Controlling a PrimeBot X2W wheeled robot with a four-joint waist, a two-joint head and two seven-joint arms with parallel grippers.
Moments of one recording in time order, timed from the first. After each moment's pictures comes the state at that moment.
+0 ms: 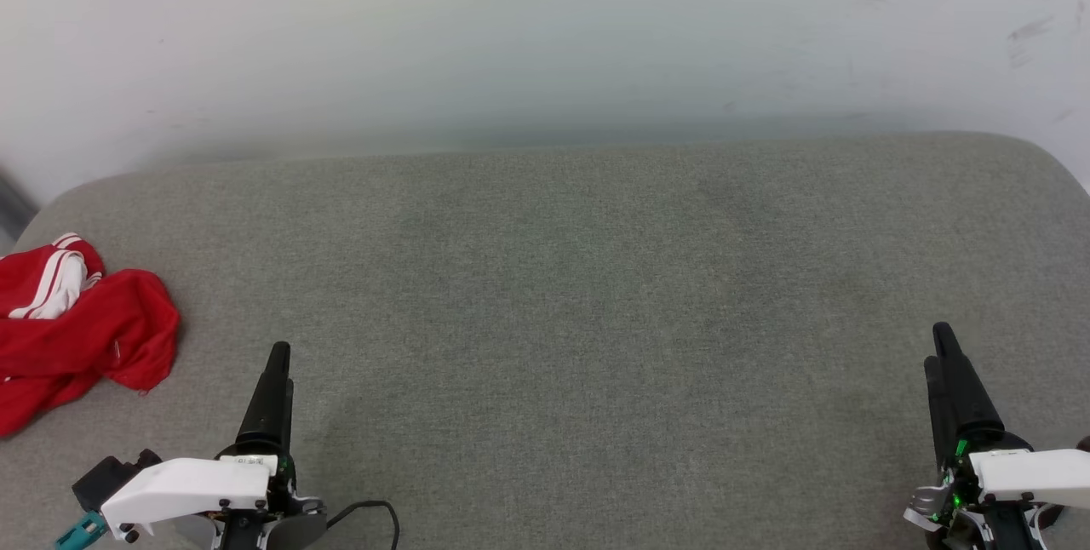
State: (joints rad) left arm -0.06 0.05 0.12 0.21 -1.43 -0.10 0.04; right arm -0.06 -0.05 -0.13 0.23 1.42 0.13 0.04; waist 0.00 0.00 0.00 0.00
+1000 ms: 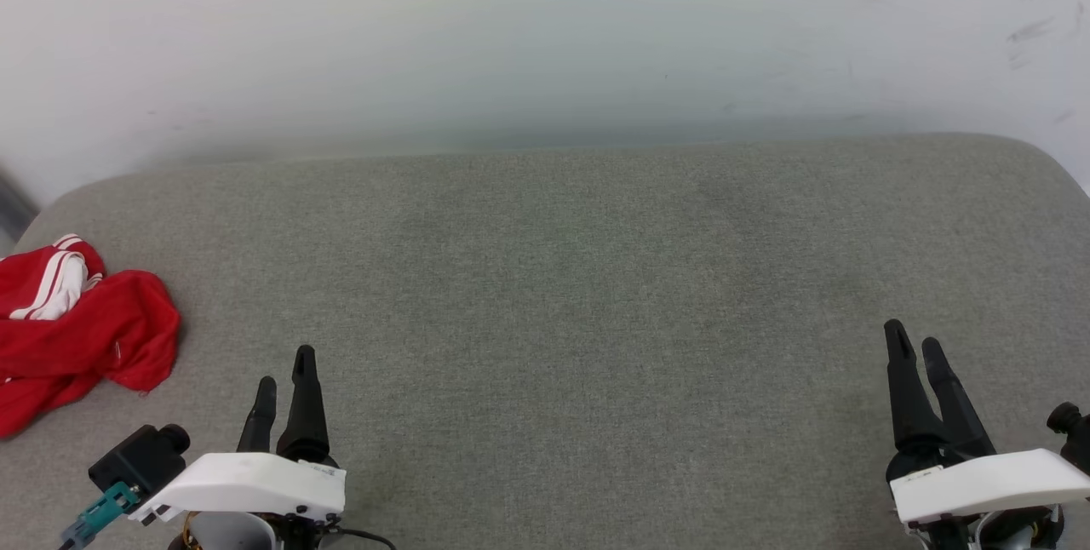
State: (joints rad) left arm -0.01 0.05 0.03 0.07 -0.82 0.05 -0.08; right arm 0.01 -0.05 -0.05 0.08 0.75 0.13 -0.07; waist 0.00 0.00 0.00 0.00
